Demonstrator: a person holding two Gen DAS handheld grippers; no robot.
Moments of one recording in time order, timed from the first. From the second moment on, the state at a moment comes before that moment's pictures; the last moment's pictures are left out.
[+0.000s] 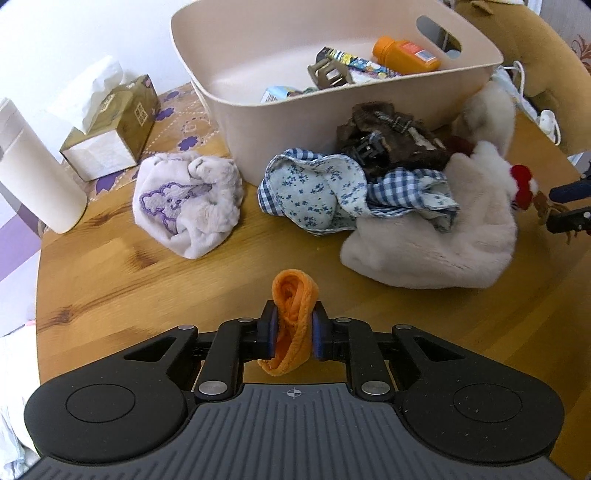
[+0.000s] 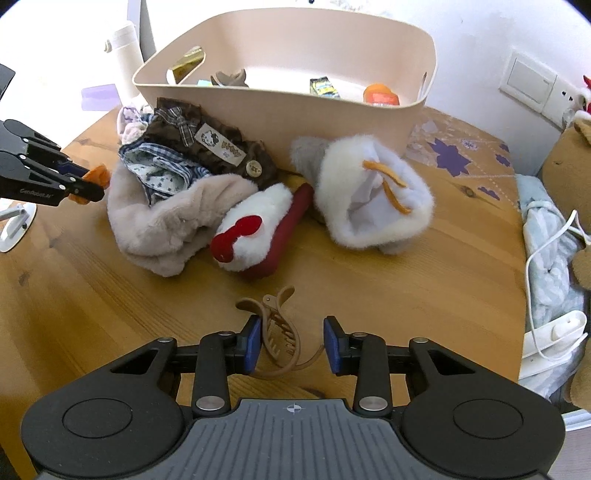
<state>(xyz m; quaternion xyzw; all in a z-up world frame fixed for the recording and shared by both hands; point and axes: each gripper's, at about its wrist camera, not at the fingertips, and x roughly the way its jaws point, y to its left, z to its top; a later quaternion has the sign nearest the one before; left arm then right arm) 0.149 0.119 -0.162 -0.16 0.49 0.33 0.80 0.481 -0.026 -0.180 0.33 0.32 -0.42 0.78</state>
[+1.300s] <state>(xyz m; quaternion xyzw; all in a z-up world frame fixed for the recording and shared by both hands) 0.168 0.151 -0.040 -0.12 0.37 0.36 0.85 0.425 -0.060 -0.049 0.22 0.19 -0.52 0.81</state>
